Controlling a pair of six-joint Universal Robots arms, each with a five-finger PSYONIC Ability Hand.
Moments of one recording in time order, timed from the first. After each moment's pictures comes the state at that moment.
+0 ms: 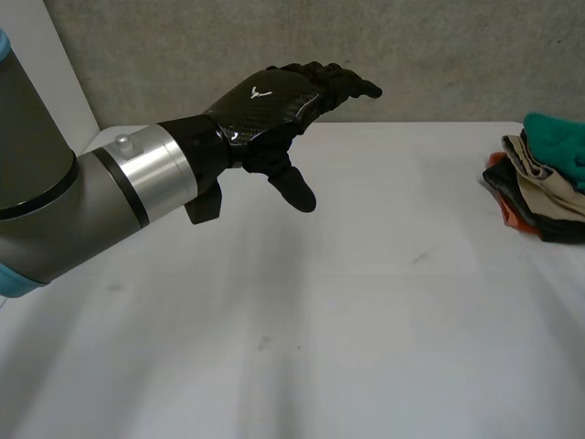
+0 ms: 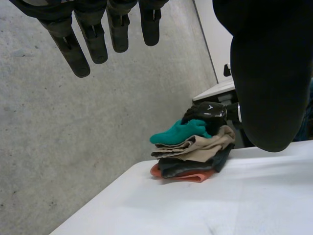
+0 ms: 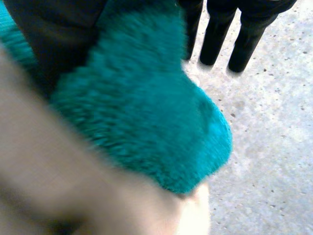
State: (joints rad) left arm 4.22 -1.86 -1.20 3.11 -0.90 3.14; right arm 1.16 -0.64 1.09 -0.66 0.88 2.84; left_hand 0.19 0.21 0.22 0.20 0.05; right_hand 0.34 0.32 0.34 0.35 0.31
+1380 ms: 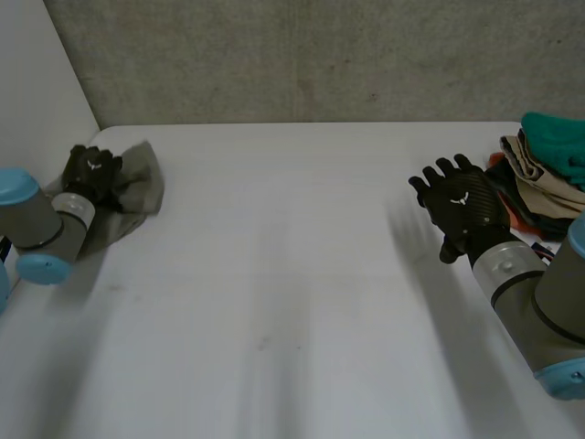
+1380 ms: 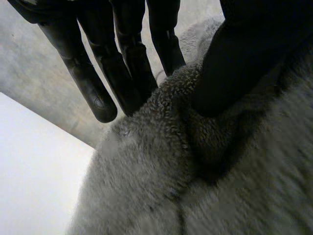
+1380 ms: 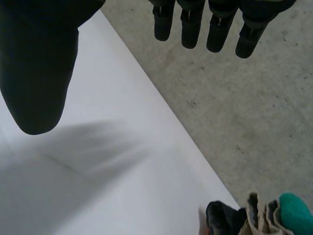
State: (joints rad) left arm 4.72 -2.67 -0.82 3.51 -1.31 3.79; right arm 1.85 -1.25 1.81 -0.47 1.39 2.52; left_hand 1.09 1.17 1.16 1.17 0.95; right_hand 0.23 0.21 0.21 0.22 0.05
